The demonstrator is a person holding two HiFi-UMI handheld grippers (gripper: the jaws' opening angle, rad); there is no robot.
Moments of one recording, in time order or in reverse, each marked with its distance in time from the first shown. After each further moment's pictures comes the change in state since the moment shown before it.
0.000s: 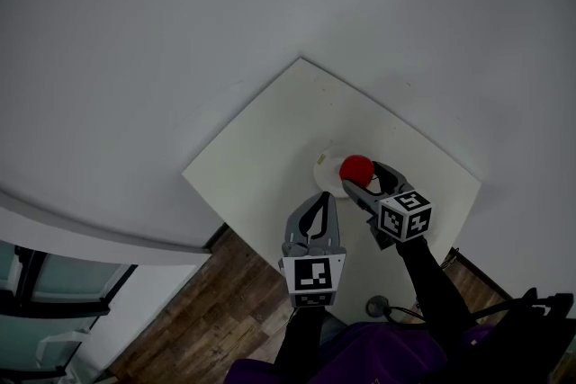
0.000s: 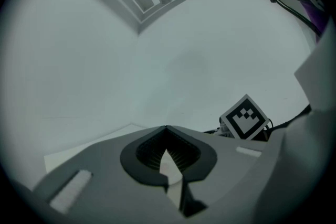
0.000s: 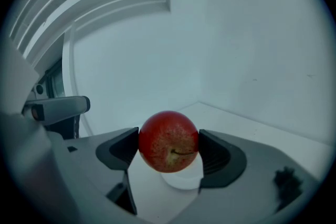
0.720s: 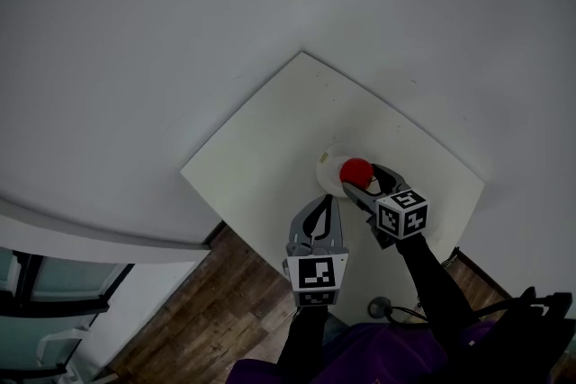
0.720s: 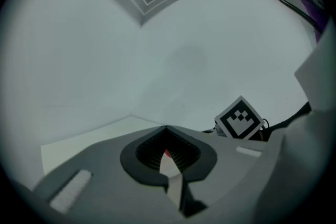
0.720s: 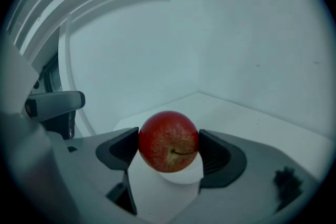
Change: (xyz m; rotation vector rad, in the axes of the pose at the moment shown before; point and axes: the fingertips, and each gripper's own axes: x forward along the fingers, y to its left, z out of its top) left arm 0.013 0.005 -0.026 -0.048 0.058 -0.004; right arm 0.022 -0.011 -0.030 -0.001 0.097 -0.004
